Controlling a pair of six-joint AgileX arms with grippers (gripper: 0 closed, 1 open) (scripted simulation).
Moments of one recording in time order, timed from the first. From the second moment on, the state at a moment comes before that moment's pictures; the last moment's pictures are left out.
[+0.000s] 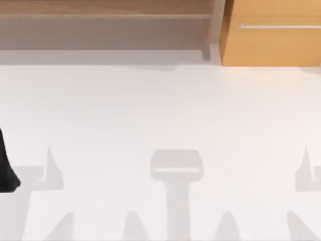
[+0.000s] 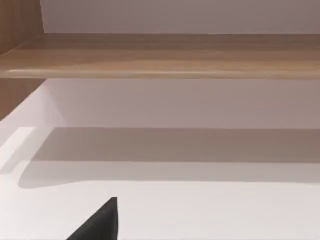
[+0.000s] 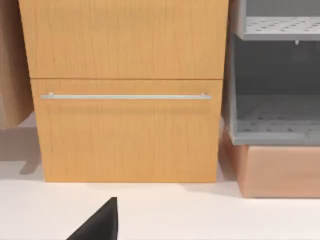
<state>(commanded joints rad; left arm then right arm) 0.00 0.00 0.00 0.00 0.00 0.00 0.00 0.00 0.00 0.00 0.00 0.00</state>
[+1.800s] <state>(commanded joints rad) 0.00 0.00 0.00 0.00 0.00 0.00 0.18 2.13 0.90 1.23 0.20 -1.49</state>
